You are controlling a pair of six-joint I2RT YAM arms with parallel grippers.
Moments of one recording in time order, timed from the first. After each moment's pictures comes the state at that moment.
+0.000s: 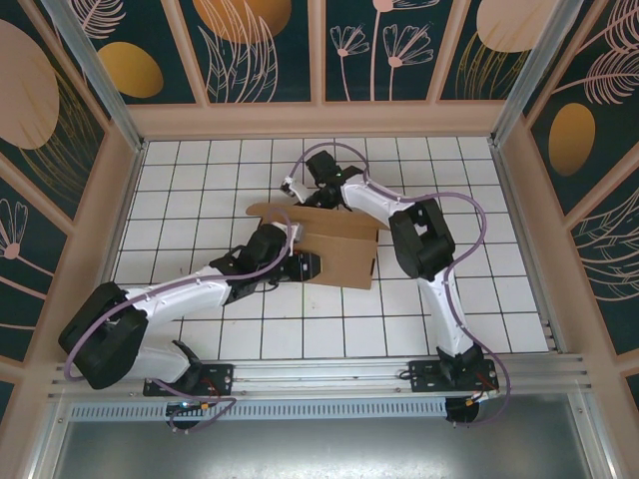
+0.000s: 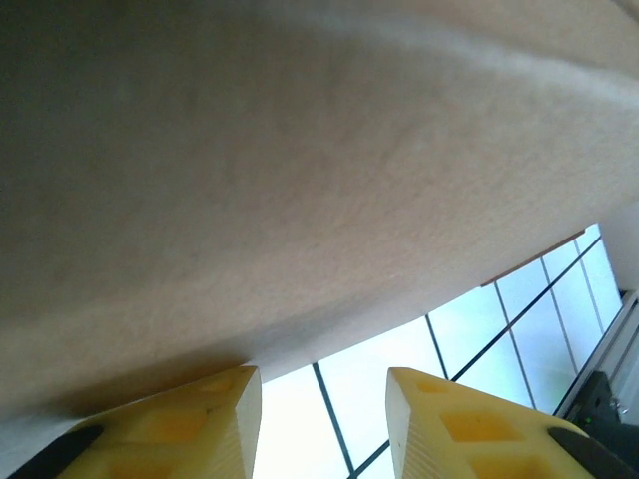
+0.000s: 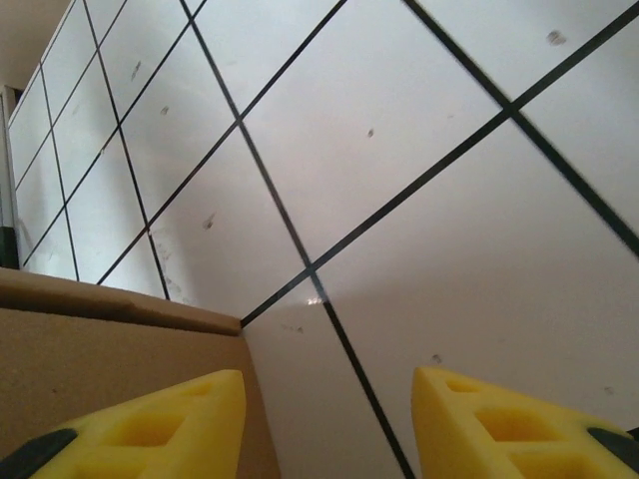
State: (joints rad) left arm -0.77 1.37 0.67 0.03 0.25 -0.72; right arm 0.63 2.29 1.84 -0.66 -0.75 -0.11
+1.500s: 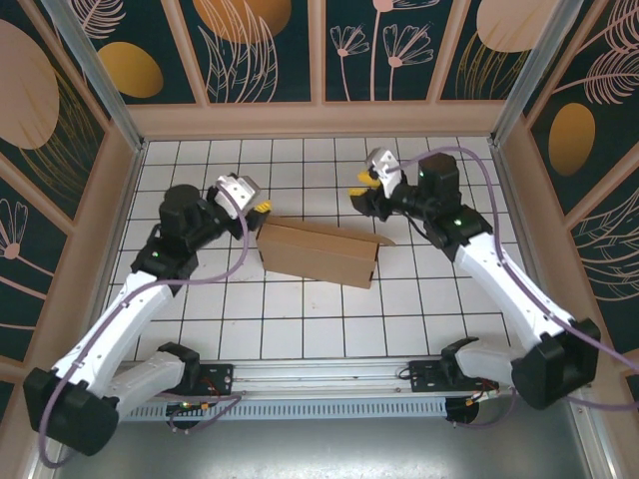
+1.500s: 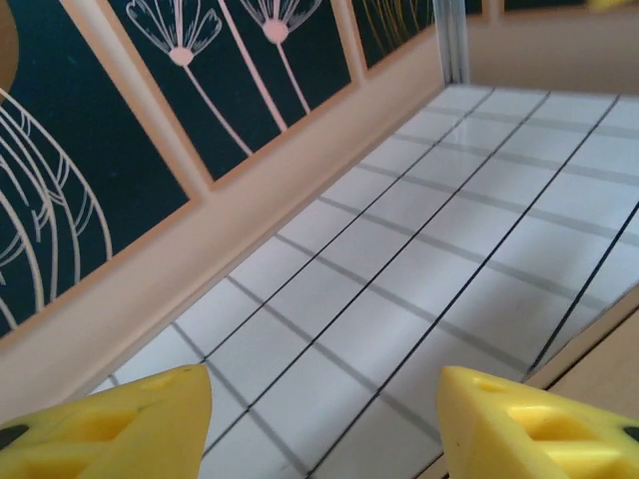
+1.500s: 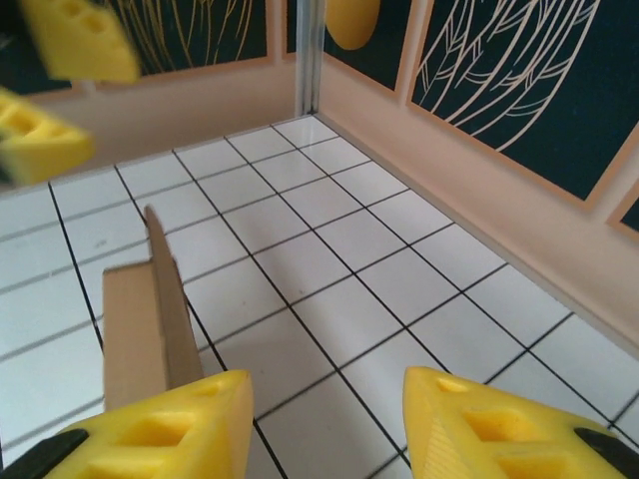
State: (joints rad) left arm -0.33 1.02 0.86 -0.11 0.37 0.43; right arm 0.44 1.16 1.05 -0.22 -0.51 -0.29
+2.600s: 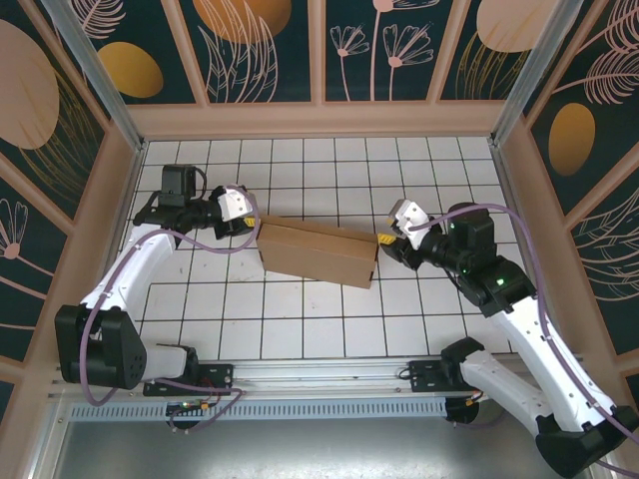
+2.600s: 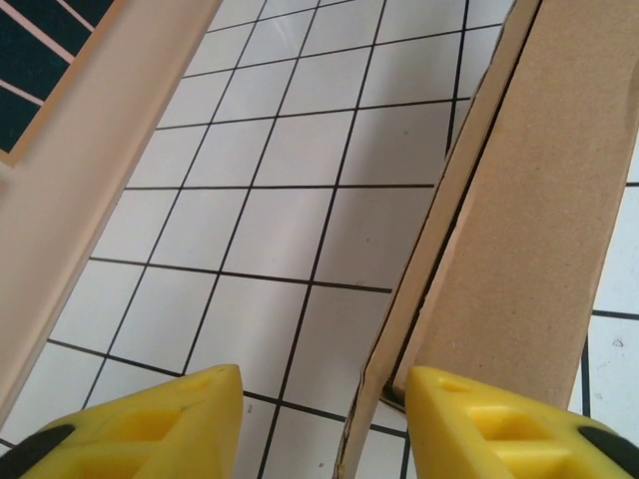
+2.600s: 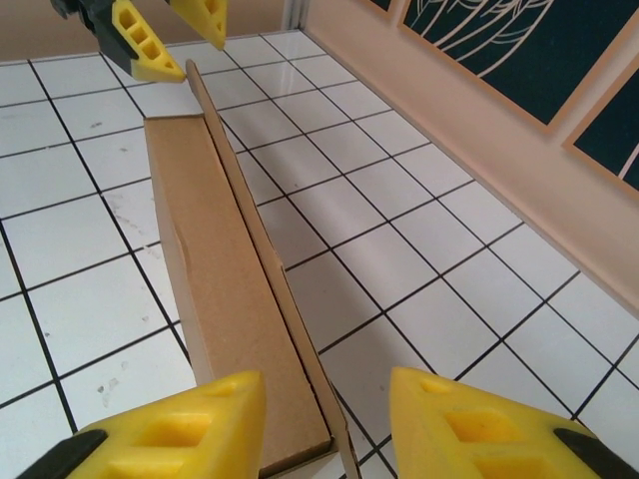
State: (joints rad) left arm -0.12 1.33 1.03 -0.48 0.77 1.03; right arm 0.48 0.78 0.90 -0.55 -0.36 -0.43
